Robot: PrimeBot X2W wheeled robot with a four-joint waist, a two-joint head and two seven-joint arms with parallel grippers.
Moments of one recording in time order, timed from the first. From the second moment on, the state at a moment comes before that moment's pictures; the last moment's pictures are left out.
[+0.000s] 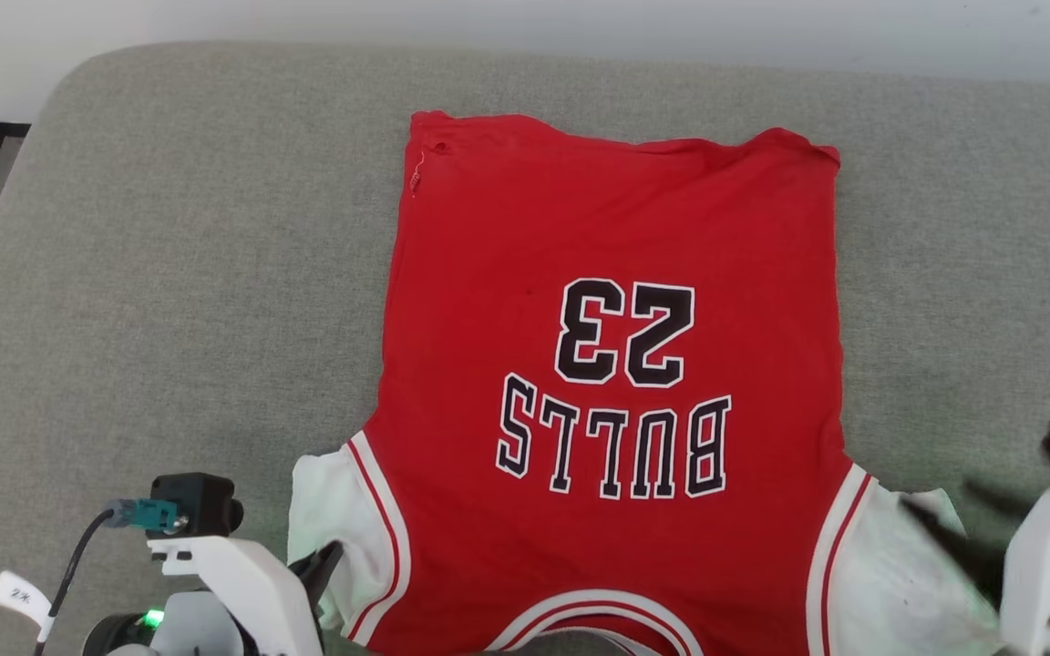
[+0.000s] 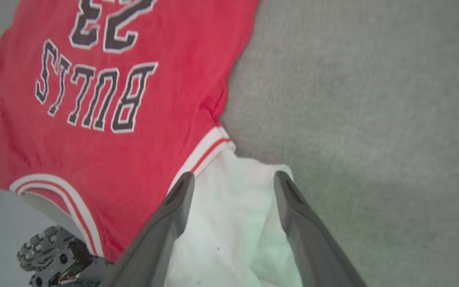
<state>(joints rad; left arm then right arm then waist) -0.13 0.71 -0.66 -0.14 -1.11 0.38 0.31 0.08 -0.41 -0.06 -0.28 0.65 0.13 0.88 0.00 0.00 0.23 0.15</state>
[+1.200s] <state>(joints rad) -0.32 0.51 -0.75 -0.02 -1.05 0.24 0.27 -0.92 -0.48 0.07 0.74 0.41 0.13 0.85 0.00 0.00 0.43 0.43</state>
